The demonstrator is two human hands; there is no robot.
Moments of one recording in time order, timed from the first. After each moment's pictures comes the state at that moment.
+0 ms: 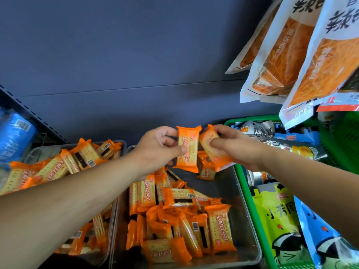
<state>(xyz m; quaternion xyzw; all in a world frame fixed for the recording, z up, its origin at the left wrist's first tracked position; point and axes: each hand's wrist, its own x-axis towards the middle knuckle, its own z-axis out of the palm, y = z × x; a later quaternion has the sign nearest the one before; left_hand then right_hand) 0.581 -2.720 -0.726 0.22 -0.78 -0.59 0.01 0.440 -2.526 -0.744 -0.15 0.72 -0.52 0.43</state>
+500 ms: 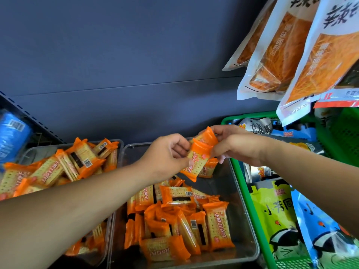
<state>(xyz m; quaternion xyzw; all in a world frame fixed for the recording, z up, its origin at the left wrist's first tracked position) 0.581 -2.703 -0.744 0.16 -0.85 -0.50 0.00 0.436 -2.519 -0.728 -0.22 0.72 -0.47 0.46</state>
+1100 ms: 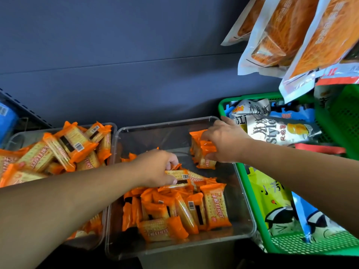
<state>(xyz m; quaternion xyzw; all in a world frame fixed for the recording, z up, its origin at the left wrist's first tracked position) 0.604 -2.718 -0.786 0.07 -0.94 -0.20 -0.27 0.453 -2.529 -0.772 -0.48 0.85 0.14 0.14</state>
